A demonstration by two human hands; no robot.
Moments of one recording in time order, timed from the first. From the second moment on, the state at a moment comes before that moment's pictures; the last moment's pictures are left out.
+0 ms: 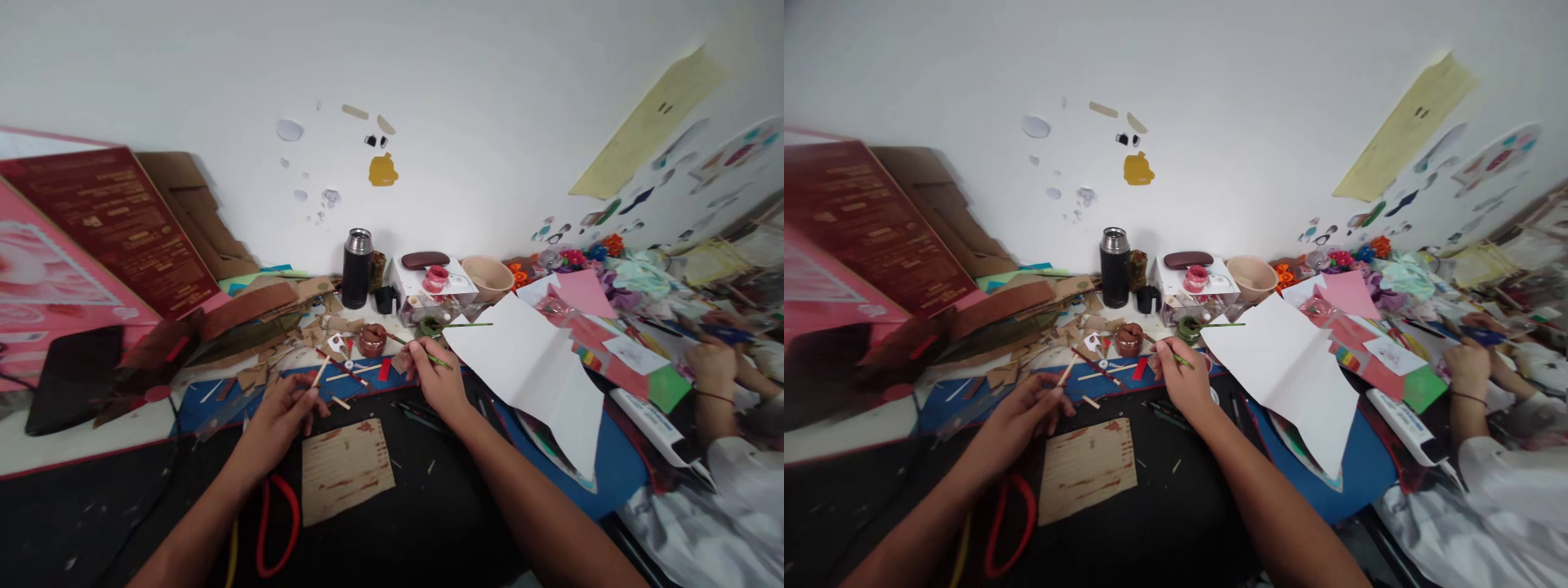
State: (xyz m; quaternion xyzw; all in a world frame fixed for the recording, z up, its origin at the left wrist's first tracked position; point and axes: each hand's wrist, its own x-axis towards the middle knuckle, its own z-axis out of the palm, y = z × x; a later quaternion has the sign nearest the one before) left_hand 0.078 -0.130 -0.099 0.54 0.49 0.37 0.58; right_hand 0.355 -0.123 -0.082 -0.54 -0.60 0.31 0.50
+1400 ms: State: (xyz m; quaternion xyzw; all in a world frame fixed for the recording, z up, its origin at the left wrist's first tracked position) left_hand 0.077 -0.130 -0.100 0.54 0.50 0.37 0.57; right_hand 0.356 -0.128 -0.082 -0.51 -0.73 0.21 0.39
